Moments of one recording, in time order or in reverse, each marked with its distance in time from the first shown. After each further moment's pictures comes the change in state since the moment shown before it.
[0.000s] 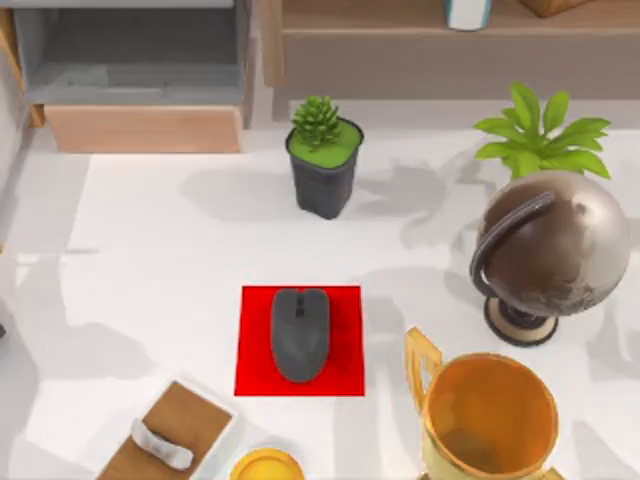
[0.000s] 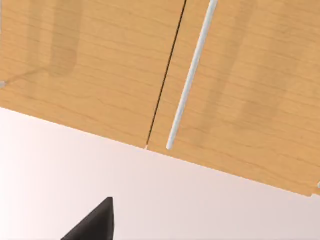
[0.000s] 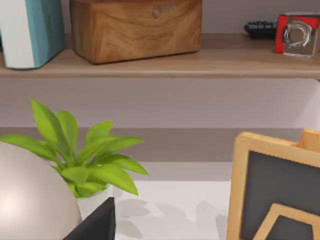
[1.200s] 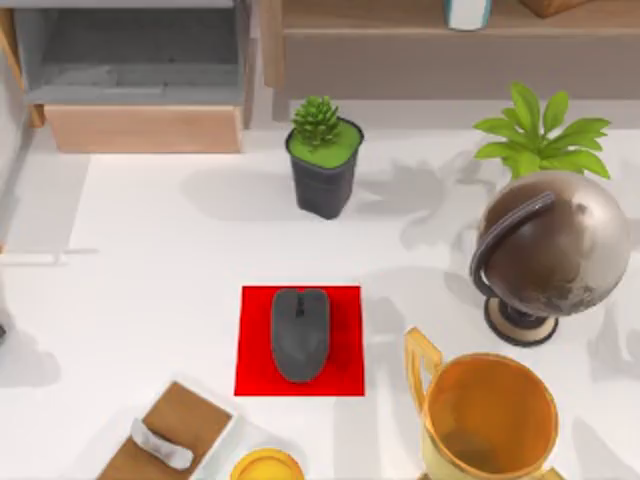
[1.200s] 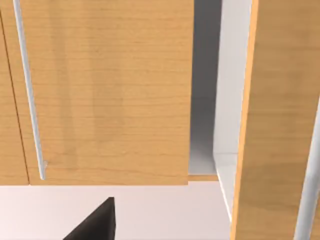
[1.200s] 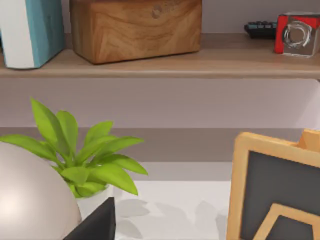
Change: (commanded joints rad) left arm 0.058 0.307 -0.108 0.276 0.171 0.329; right arm 0.000 0.000 0.000 0.000 0.000 0.000
